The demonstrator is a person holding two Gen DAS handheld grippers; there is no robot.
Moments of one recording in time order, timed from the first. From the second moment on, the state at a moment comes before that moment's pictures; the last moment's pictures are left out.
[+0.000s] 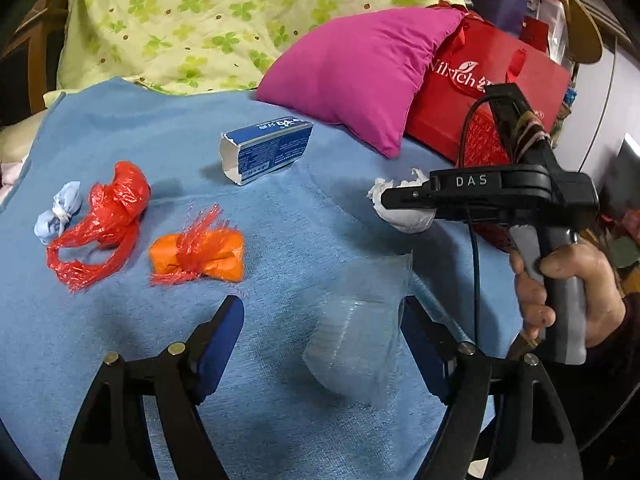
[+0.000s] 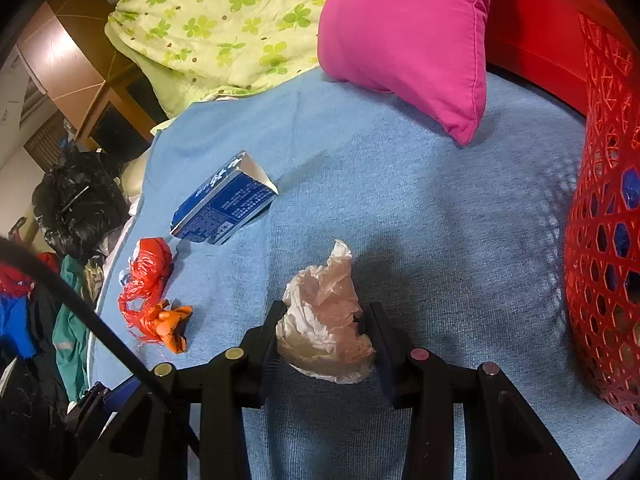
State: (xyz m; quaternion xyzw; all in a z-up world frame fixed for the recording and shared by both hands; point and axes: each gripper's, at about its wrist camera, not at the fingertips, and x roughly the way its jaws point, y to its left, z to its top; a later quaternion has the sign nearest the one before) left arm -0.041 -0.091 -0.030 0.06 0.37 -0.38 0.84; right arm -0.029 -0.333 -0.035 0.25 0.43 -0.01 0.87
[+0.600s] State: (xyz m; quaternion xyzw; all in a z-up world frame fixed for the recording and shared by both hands) left arm -0.040 -0.099 -0.049 0.04 0.43 -0.40 0.81; right arm -0.029 -0.332 -0.034 0.25 0.43 -0.01 0.87
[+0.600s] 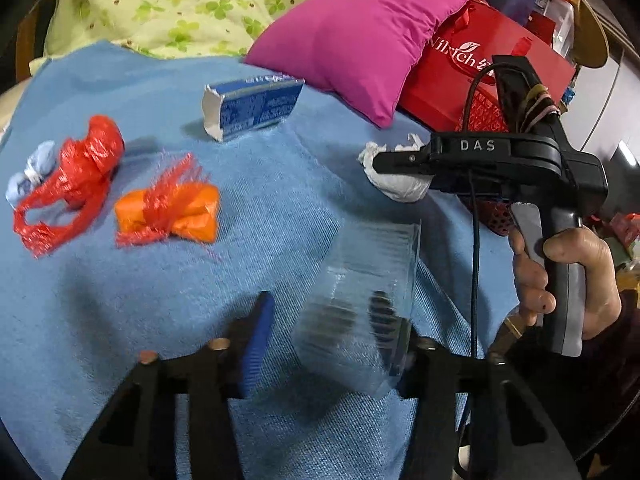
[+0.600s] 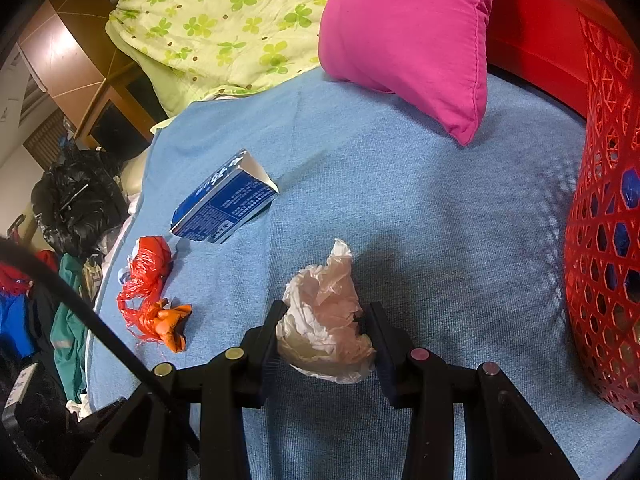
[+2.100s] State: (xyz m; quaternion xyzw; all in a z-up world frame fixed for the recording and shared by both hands) left arm -0.068 -0.247 0.115 0.07 0.31 -0.43 0.84; right arm -0.229 -0.455 0.103 0.31 0.07 -0.10 0.94
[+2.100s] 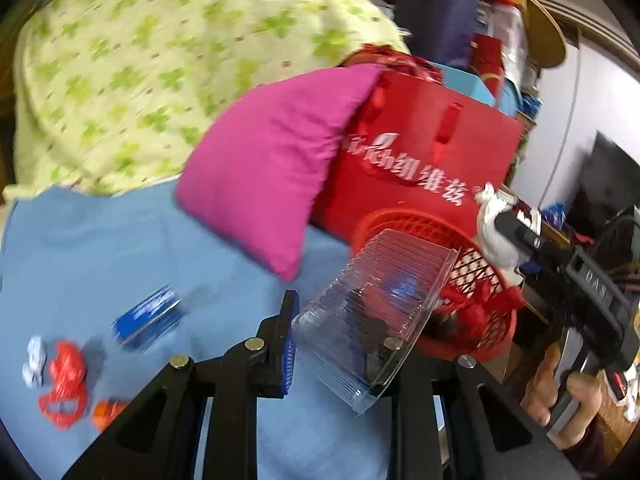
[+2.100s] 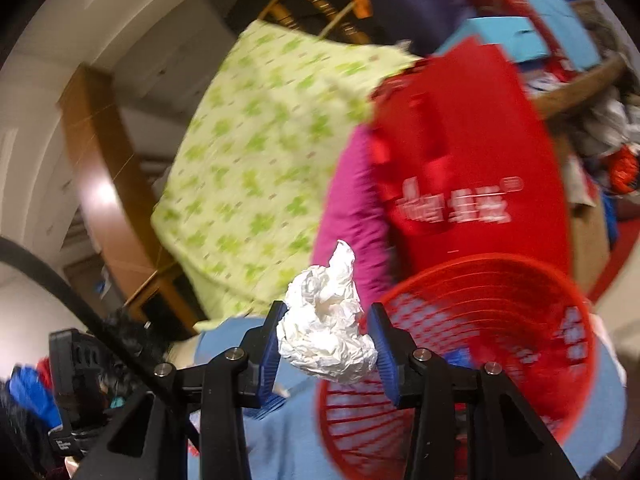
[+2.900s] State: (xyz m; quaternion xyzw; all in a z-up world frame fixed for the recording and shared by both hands) left arm -0.071 -0.274 0.102 0.09 0.31 -0.42 0.84; right arm -0.239 -0.474 0.103 0.34 0.05 -0.12 0.93
